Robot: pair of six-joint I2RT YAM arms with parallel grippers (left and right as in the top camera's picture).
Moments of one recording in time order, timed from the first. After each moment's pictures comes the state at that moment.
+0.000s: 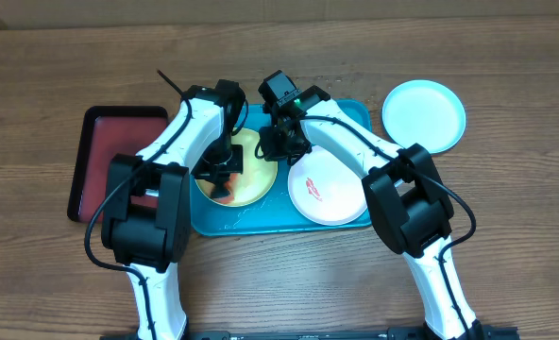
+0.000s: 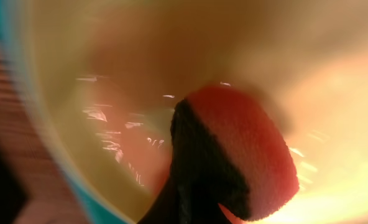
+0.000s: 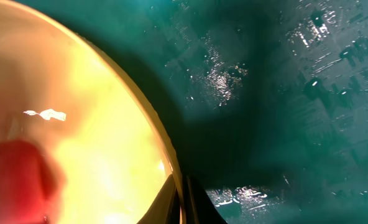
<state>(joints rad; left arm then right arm) -0.24 2.10 1.52 -1.18 -0.11 -0.33 0.60 2.35 1.88 -0.88 -0.22 0.41</state>
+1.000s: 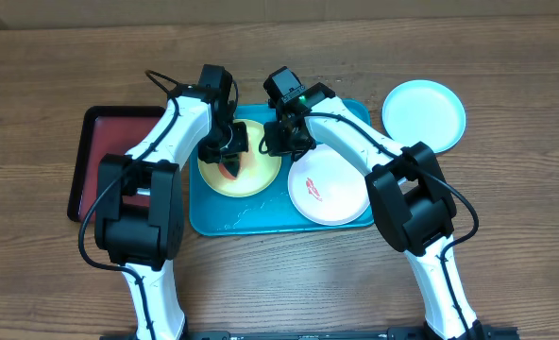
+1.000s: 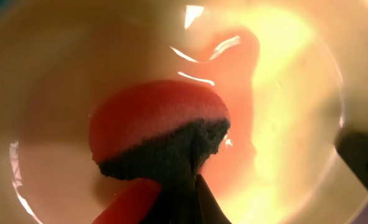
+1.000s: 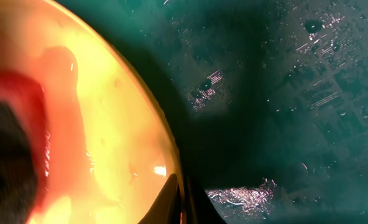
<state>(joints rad) -0.19 2.10 1.53 -0.93 0.17 -0.31 0.58 2.35 1.88 -0.86 -0.20 0.42</state>
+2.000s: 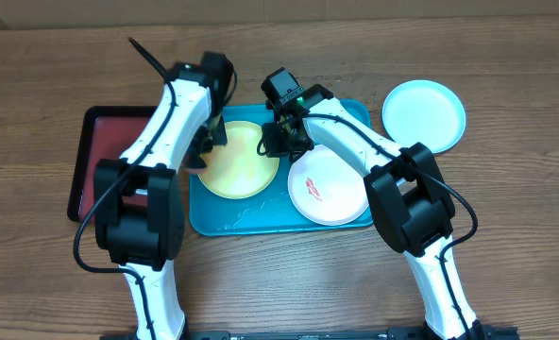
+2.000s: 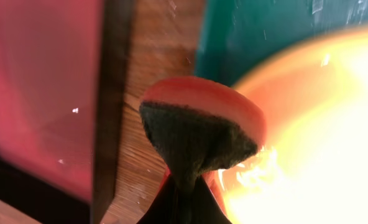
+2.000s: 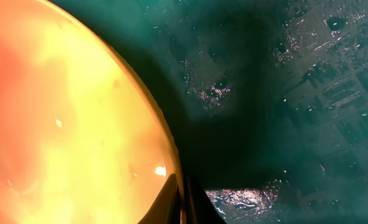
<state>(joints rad) -0.19 2.10 1.73 -1.24 -0.33 -0.44 0.58 2.35 1.88 -0.86 -0.20 0.42</state>
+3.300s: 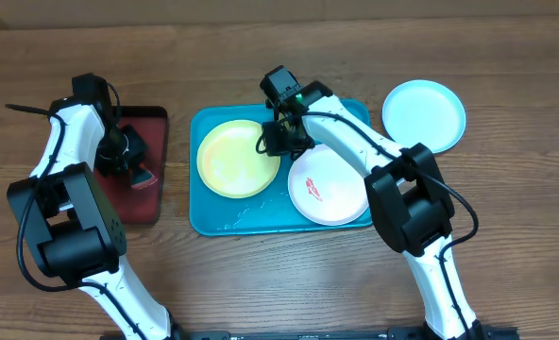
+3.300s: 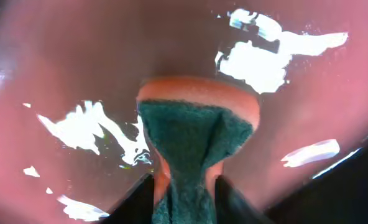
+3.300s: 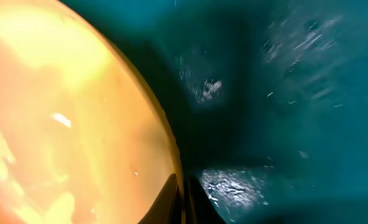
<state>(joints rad) 0.29 2.06 1.51 -0.96 -0.04 -0.40 0.59 2.35 1.93 -0.93 -0.17 0.41</state>
